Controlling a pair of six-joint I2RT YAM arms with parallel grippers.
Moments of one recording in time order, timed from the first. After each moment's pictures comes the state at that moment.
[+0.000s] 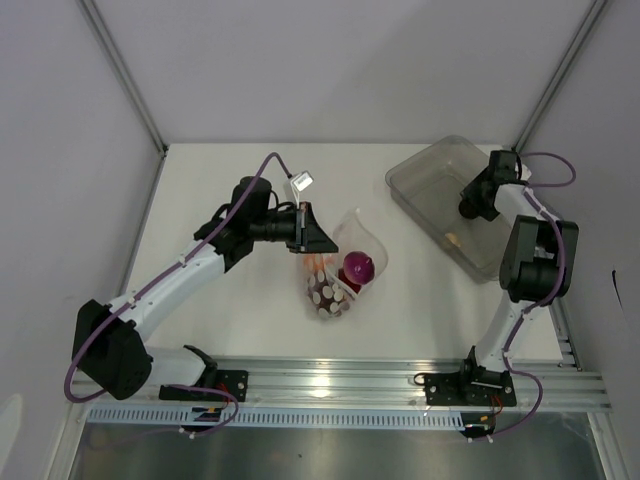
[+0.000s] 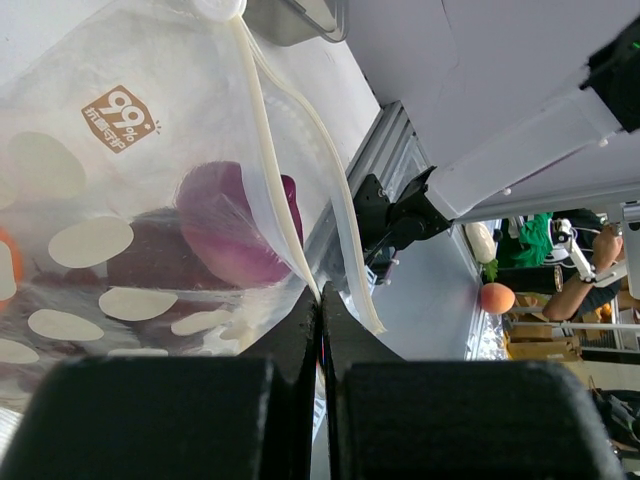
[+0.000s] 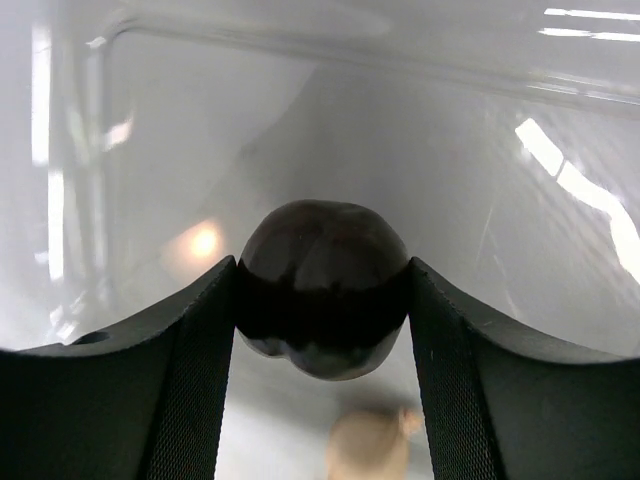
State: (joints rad) left arm -0.55 1.30 1.04 -0.20 0.76 -0.61; right arm -0.15 1.97 1.44 -0.35 0.13 0.62
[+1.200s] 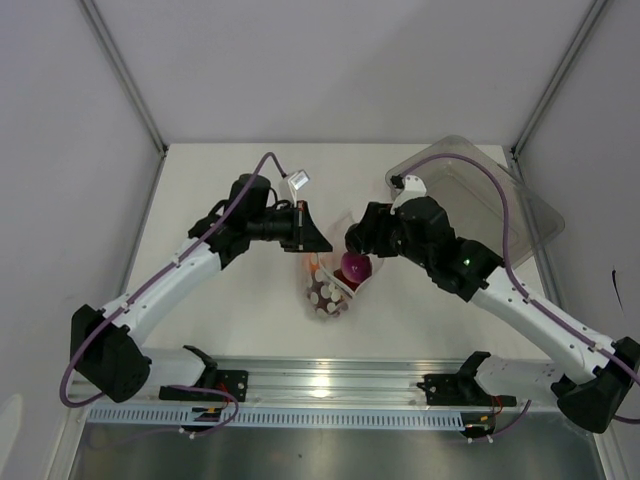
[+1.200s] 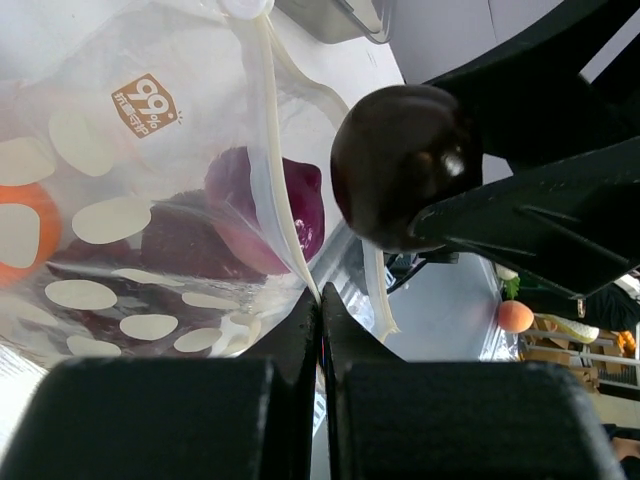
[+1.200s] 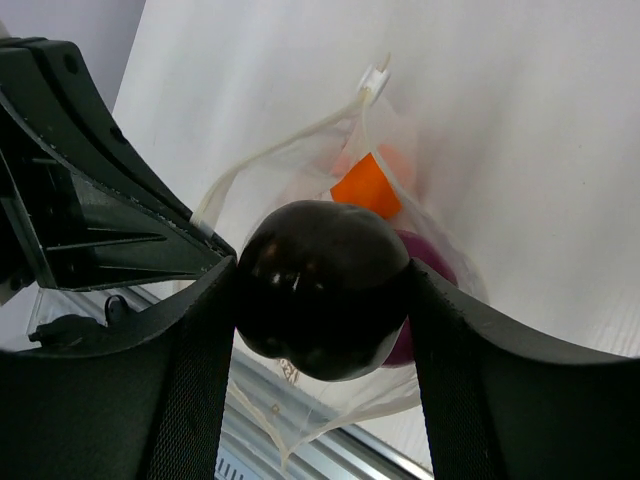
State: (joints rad) left arm -0.55 1.29 1.10 -0.36 0.67 -0.58; right arm 0.79 1.12 1.13 -0.45 0.13 0.60
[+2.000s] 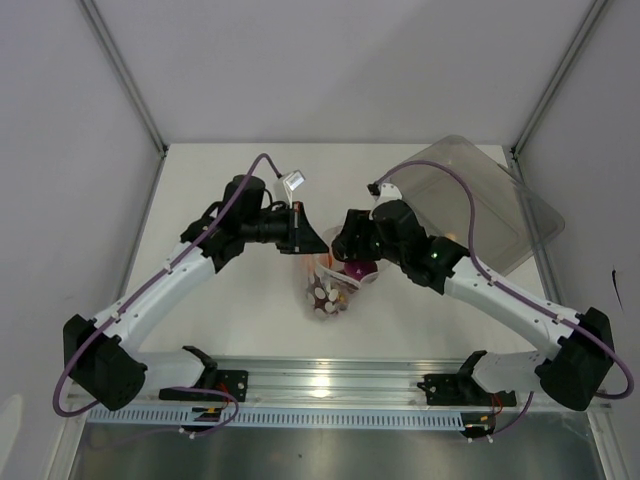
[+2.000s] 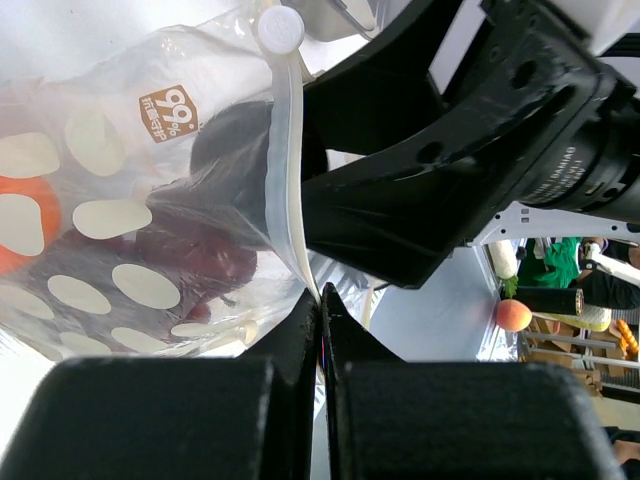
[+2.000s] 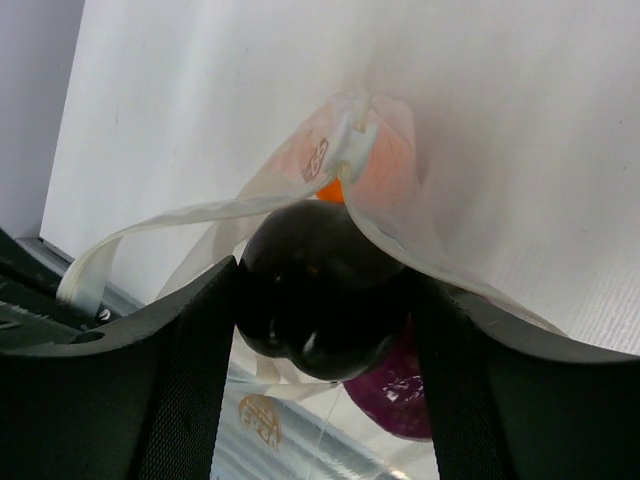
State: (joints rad) left arm -0.55 1.24 1.11 -0.41 0.66 -0.58; right arm 0.82 1.26 1.08 -0.35 0.12 0.63
